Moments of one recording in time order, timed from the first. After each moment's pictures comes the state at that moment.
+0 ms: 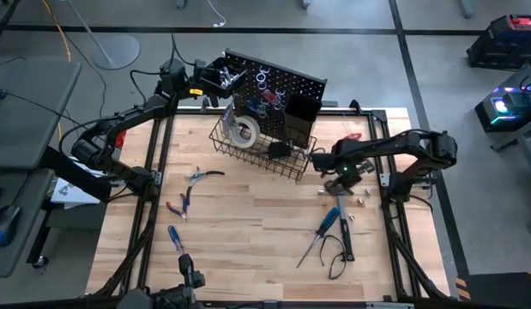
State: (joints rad) left arm 0.98 1.44 0.93 0.47 0.67 -0.20; right arm -0.19 1.56 0.89 -1.24 -0.09 0.85
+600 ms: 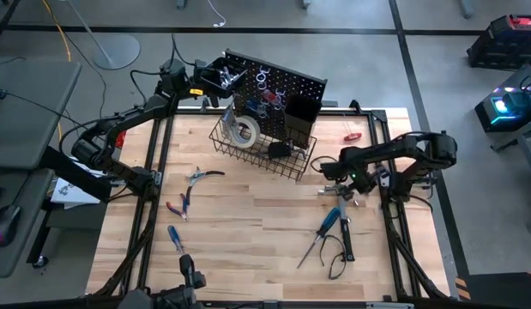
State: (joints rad) left arm 0.97 1.44 0.93 0.47 0.67 -0.21; right arm -0.20 1.56 0.71 -1.28 -0.03 0.98
